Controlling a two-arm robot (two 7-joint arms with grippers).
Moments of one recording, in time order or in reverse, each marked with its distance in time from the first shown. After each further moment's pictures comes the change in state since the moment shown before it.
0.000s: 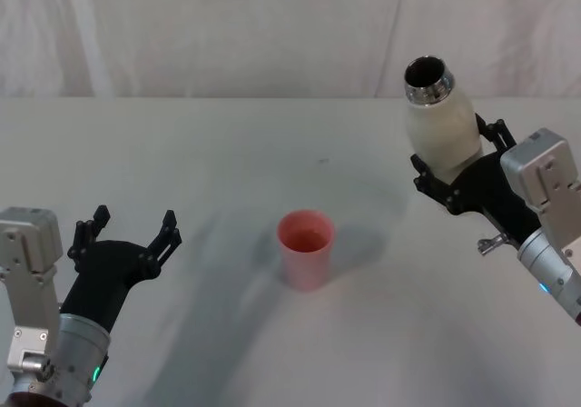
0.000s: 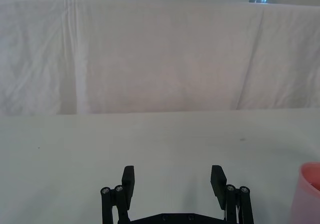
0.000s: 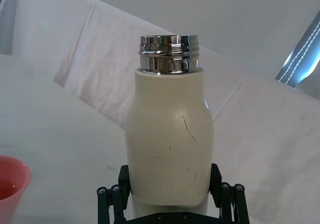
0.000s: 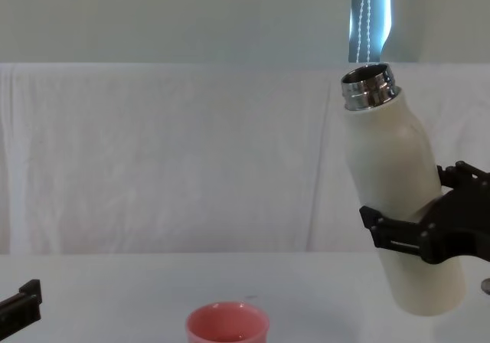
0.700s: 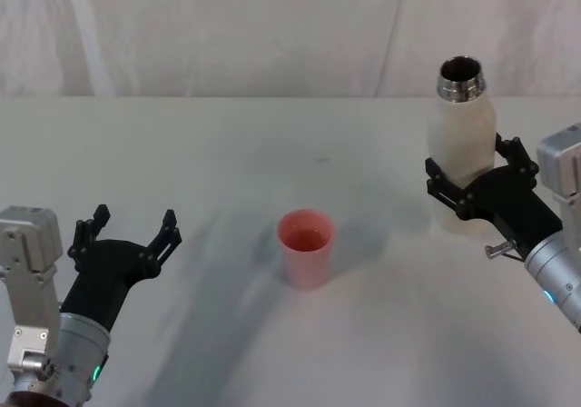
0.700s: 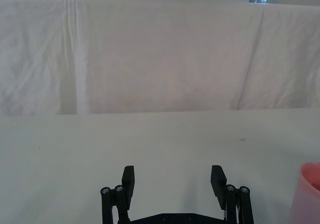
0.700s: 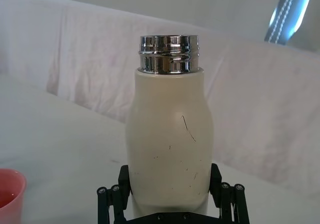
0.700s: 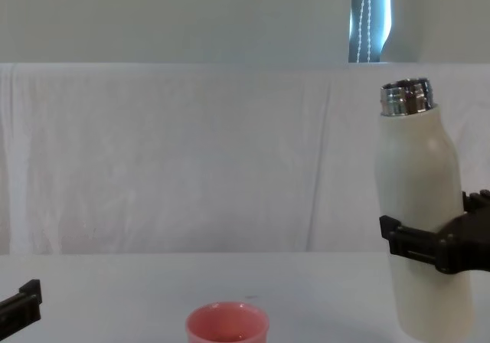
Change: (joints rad) left arm 0.000 0.000 0.000 0.000 0.000 0.000 0.000; right arm -0.039 -0.046 0.047 -0.002 0.134 0.064 -0.008
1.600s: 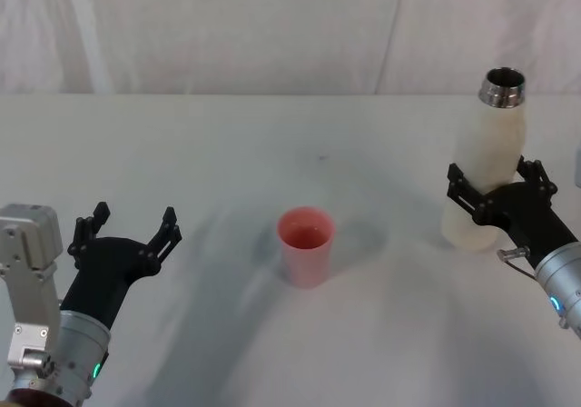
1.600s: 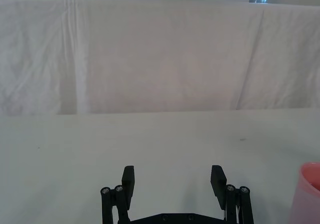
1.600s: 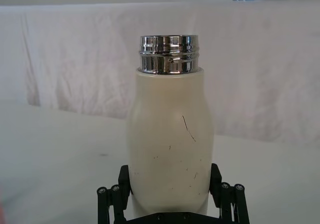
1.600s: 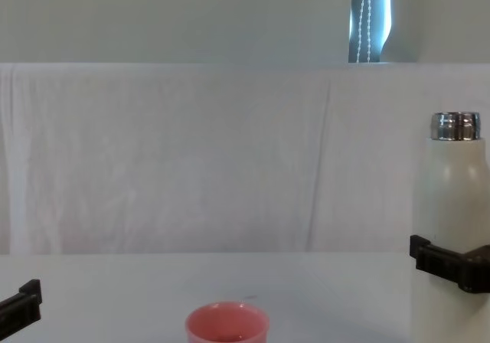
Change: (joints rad) left arm 0.000 0.000 0.000 0.000 0.000 0.000 0.000; right arm -0.023 -0.056 0.062 0.055 0.144 0.026 -0.034
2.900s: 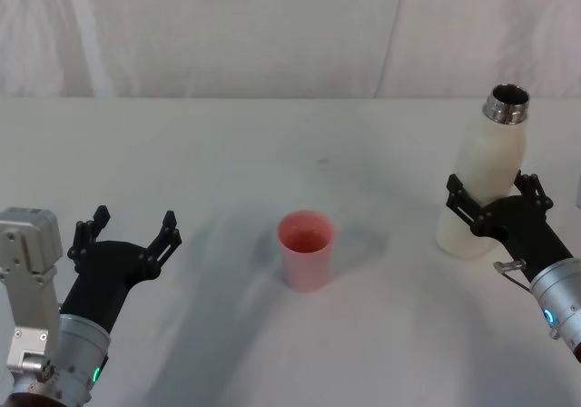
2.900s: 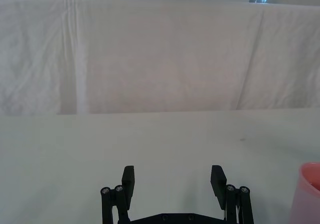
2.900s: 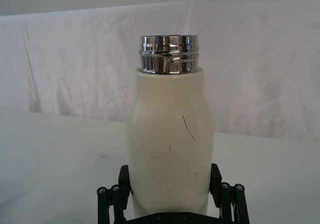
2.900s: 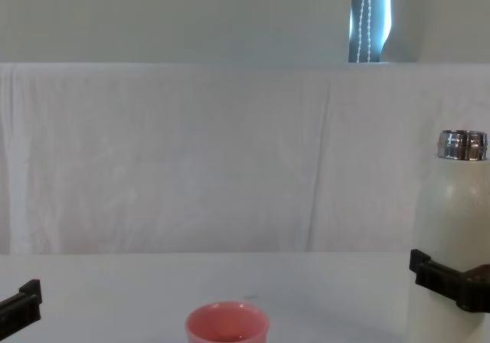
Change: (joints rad) left arm 0.000 0.000 0.000 0.000 0.000 0.000 0.000; right arm 0.023 -0.001 -0.006 0.116 0.055 -0.127 0.018
